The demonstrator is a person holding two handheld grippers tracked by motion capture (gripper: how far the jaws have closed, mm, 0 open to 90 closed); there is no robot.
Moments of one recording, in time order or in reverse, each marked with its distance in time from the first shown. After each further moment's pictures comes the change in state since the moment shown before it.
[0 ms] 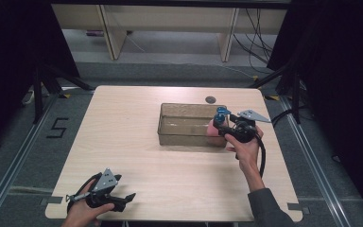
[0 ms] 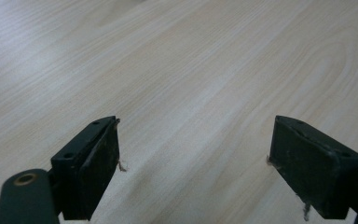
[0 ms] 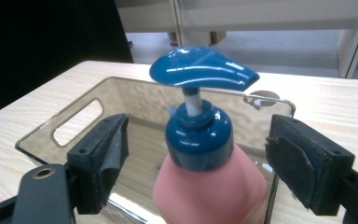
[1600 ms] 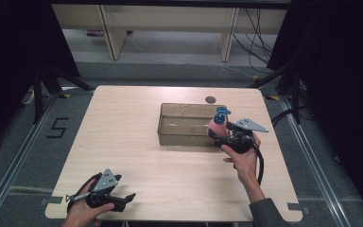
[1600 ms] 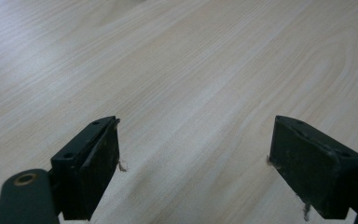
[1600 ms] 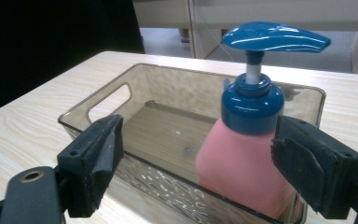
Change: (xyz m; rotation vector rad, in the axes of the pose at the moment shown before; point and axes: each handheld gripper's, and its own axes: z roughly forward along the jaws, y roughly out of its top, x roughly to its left) left arm 0.000 0.000 0.000 0.000 -0.001 0.000; right arm 0.029 -0.012 -0.019 0.010 0.050 -0.030
